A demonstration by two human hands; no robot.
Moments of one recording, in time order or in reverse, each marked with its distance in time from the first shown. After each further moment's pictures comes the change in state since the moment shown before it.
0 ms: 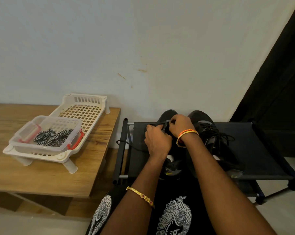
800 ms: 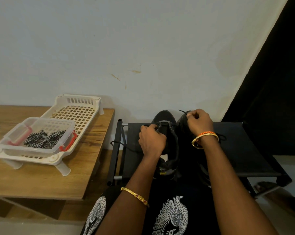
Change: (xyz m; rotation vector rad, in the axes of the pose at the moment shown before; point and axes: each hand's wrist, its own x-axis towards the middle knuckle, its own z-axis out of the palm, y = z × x) left_hand 0.001 0.002 -0.002 -0.045 0.012 -0.031; right_hand -0.020 0.028 -0.049 0.453 0.264 0.255
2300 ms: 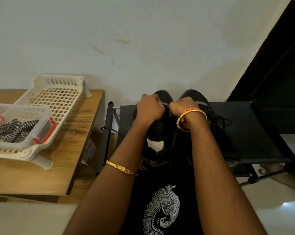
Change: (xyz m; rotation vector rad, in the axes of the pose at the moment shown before) left_hand 0.058 0.020 0.010 0.193 -0.184 0.179; right_hand 0.016 -0.004 0.028 -0.218 -0.386 0.194
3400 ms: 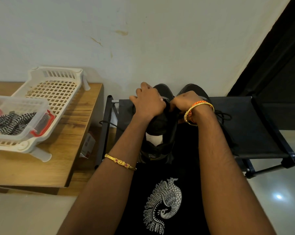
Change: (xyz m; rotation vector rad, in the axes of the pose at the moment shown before) left_hand -0.005 0.004 0.002 0.268 0.058 0.014; right_hand -0.003 0.003 -0.012 0.106 -0.133 0.059
